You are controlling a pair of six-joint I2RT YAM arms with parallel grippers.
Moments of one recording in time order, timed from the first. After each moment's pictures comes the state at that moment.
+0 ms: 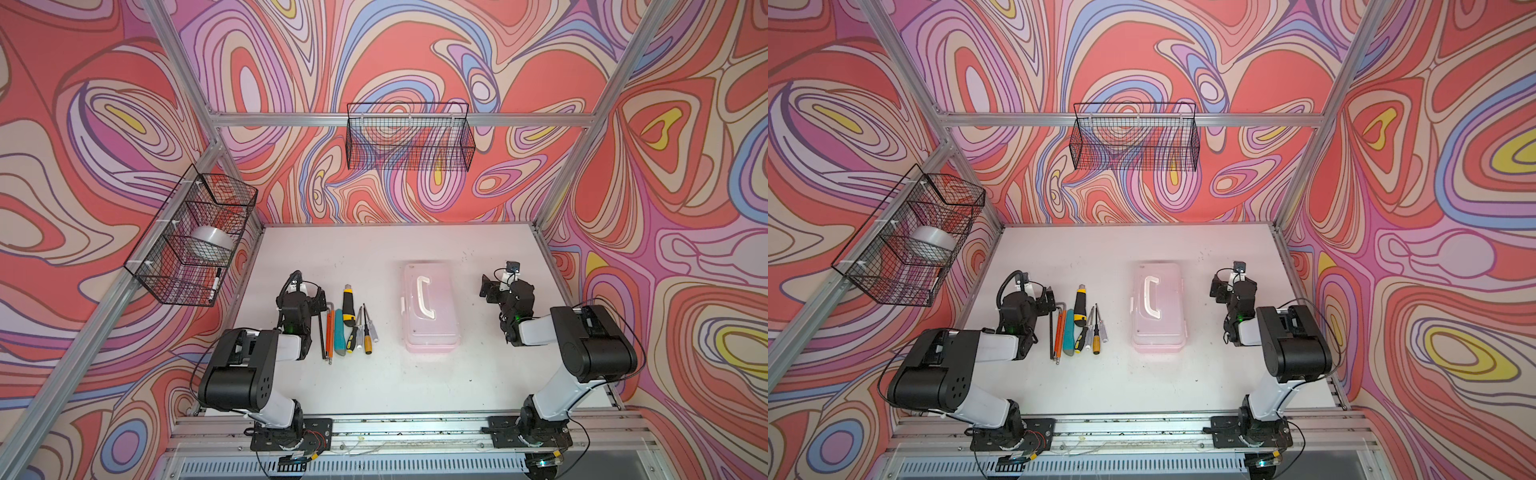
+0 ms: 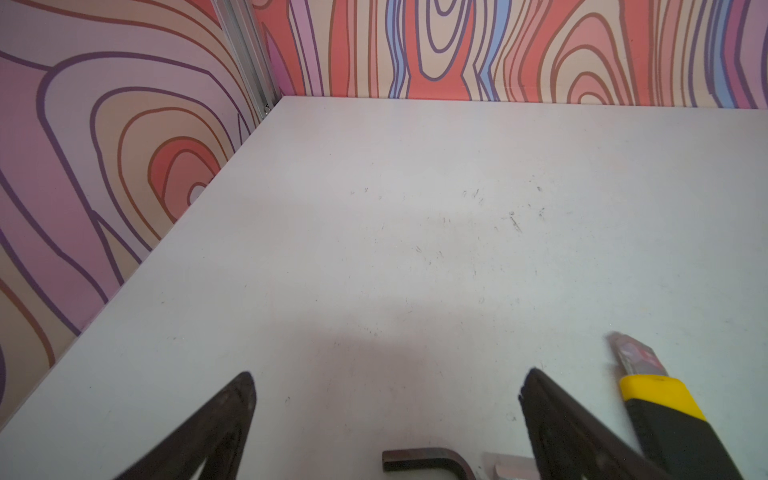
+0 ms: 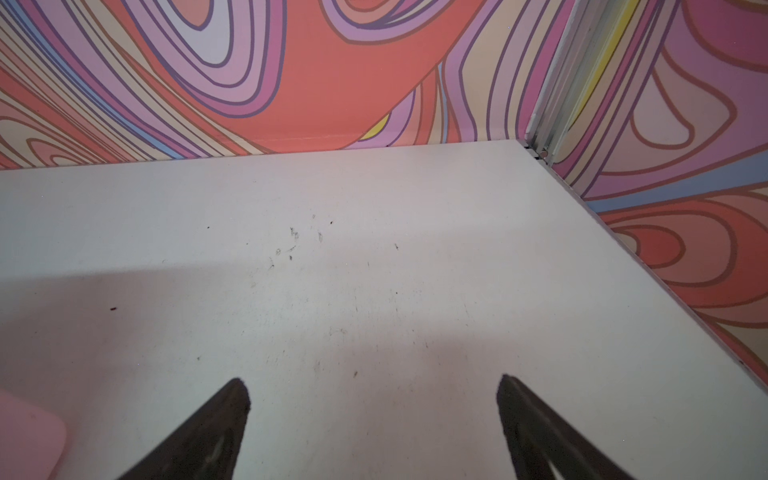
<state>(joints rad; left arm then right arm) -0.03 1.54 0.37 0.79 -0.23 -0.06 0.01 1.71 0.48 0.93 0.09 0.05</state>
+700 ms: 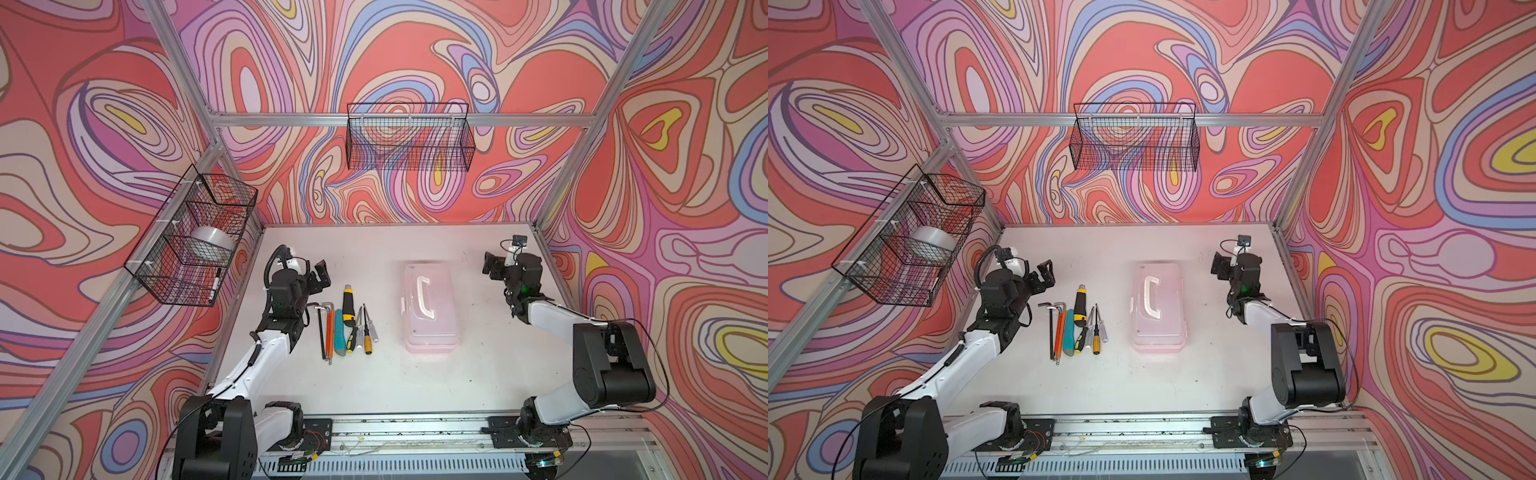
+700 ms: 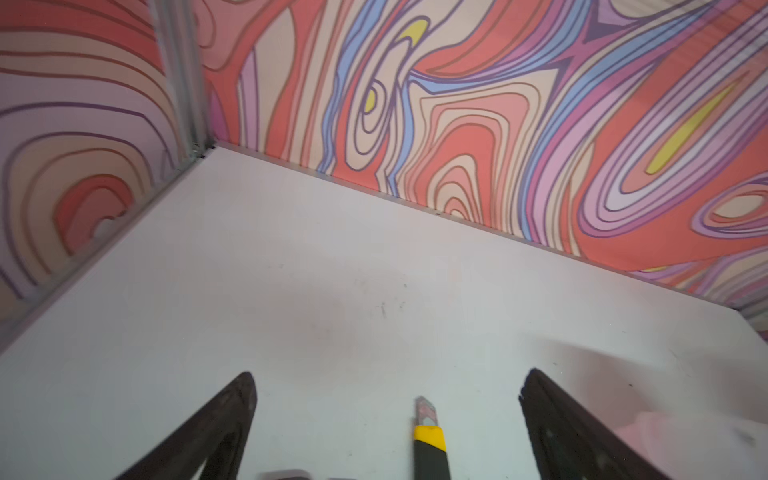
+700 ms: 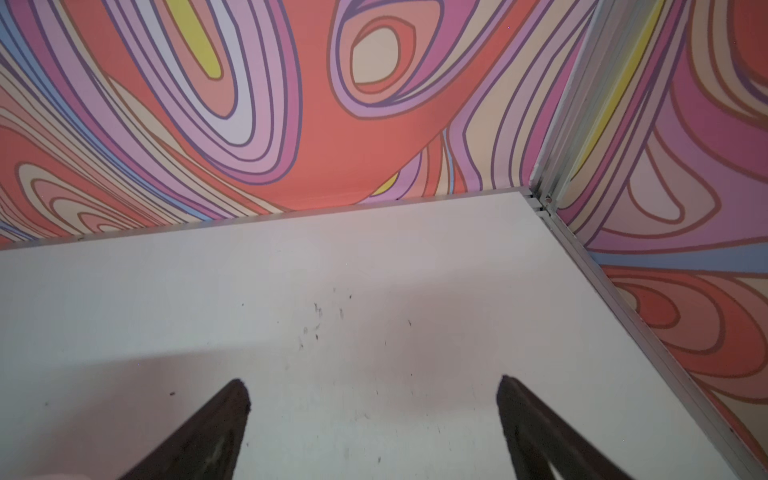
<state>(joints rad) -0.07 1.19 0.64 0.24 -0.02 -0.37 0.01 1.54 0.83 0.41 0.06 0.11</state>
